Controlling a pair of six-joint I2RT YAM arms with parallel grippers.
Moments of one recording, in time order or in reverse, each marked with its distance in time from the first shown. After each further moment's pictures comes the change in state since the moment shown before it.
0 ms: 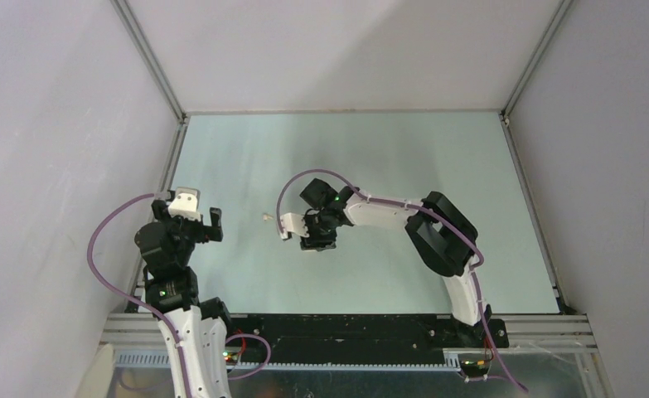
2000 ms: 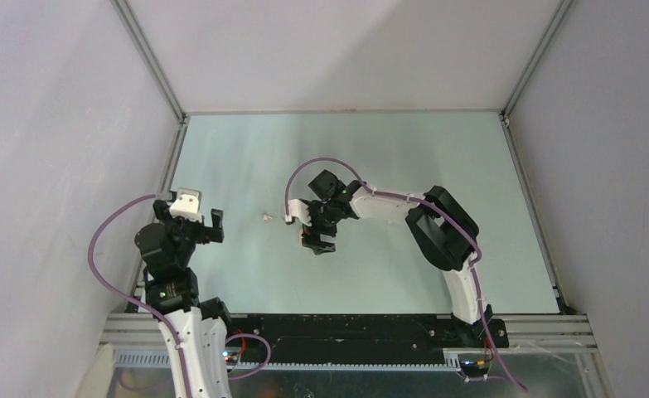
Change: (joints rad) left arm 0.001 -0.010 0.000 -0.007 0.026 0.010; right arm -0.085 0.016 -0.011 0.085 -0.161 0.116
